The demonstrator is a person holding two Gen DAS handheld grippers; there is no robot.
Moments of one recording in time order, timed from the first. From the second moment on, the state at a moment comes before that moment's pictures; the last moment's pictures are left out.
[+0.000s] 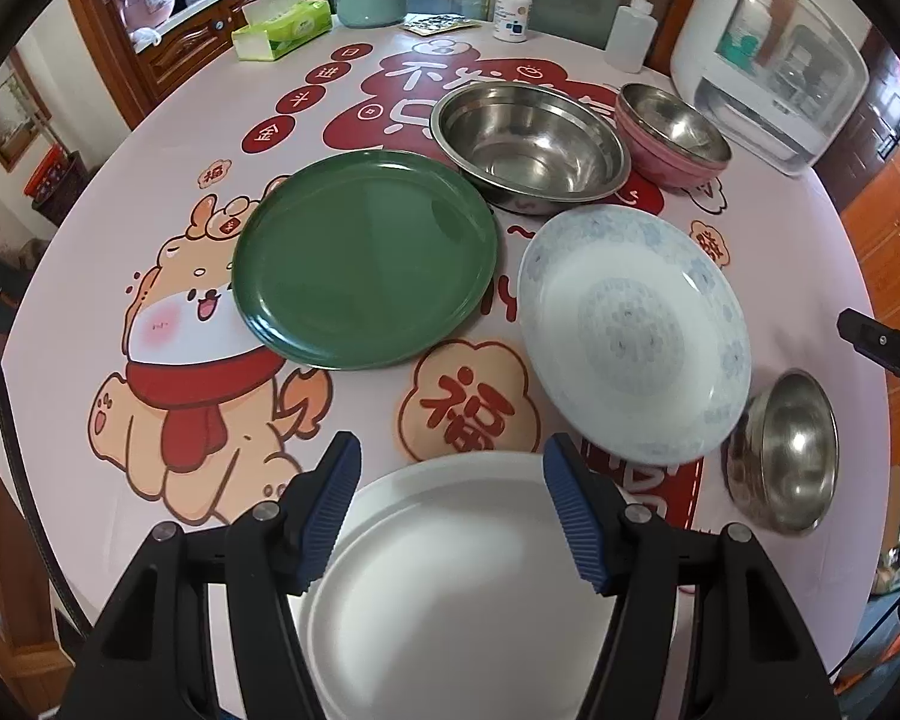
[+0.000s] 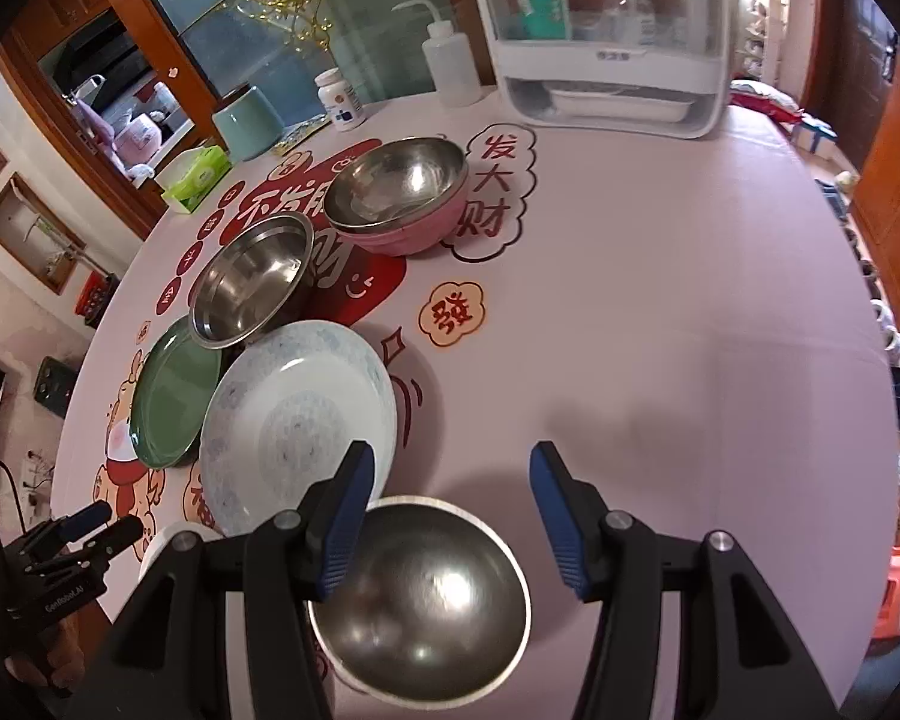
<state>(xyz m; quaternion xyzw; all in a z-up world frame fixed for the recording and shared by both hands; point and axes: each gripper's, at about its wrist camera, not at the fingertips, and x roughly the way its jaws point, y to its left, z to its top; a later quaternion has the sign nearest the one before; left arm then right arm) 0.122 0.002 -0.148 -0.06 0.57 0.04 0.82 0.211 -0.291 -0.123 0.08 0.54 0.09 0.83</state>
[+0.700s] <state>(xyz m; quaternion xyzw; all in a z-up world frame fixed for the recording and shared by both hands) 0.157 -0.015 -0.187 -0.12 0.58 0.04 0.81 0.255 -0.266 -0.182 0.12 0.60 0.15 0.78</state>
